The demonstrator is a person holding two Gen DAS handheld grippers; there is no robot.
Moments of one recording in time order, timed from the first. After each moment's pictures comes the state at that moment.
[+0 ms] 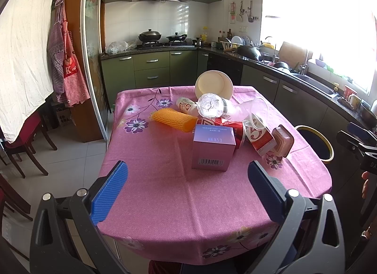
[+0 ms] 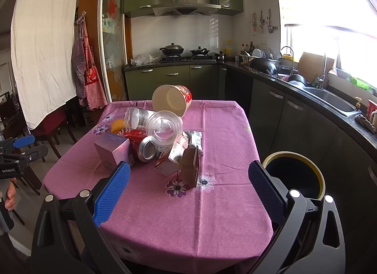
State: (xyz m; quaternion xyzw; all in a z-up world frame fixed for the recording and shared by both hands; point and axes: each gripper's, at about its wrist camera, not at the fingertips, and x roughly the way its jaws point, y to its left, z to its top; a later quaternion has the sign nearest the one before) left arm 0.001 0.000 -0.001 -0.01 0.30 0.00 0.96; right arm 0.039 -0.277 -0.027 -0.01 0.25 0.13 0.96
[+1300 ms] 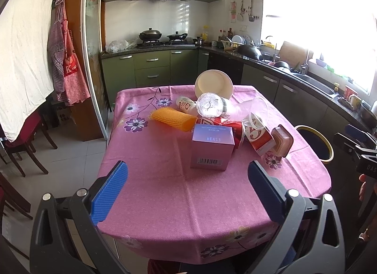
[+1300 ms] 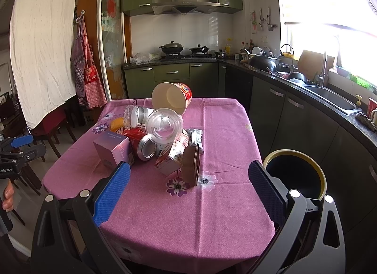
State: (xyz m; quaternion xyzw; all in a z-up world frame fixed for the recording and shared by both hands) left arm 0.001 -0.004 0.000 -0.01 0.30 0.00 0.95; right arm 0.044 -0.274 -0.030 0.00 0.26 0.13 0.96
